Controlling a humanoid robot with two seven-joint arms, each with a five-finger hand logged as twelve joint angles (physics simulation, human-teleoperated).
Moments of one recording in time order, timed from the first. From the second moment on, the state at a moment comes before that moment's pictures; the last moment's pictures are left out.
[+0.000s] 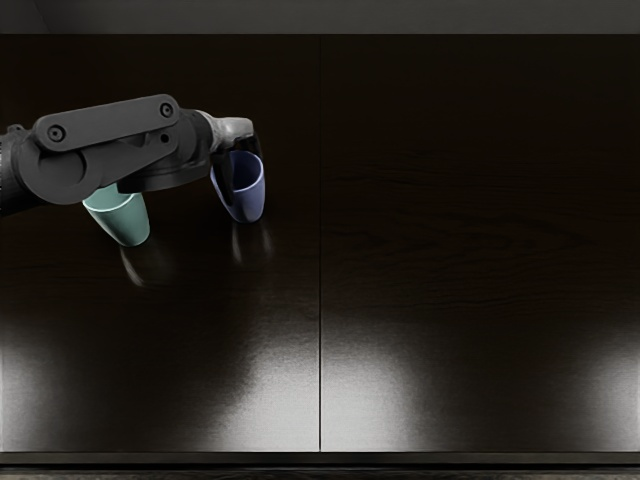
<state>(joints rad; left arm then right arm) -1.45 0.29 0.08 -1.08 0.89 -0.13 0.60 -0.03 0.00 0.19 0.27 -0.11 -0.29 -0.16</state>
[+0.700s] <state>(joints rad) -1.48 0.37 0.06 -1.10 0.85 -0.20 0.61 -0.03 0.00 0.19 0.27 -0.12 -0.29 -0.16</state>
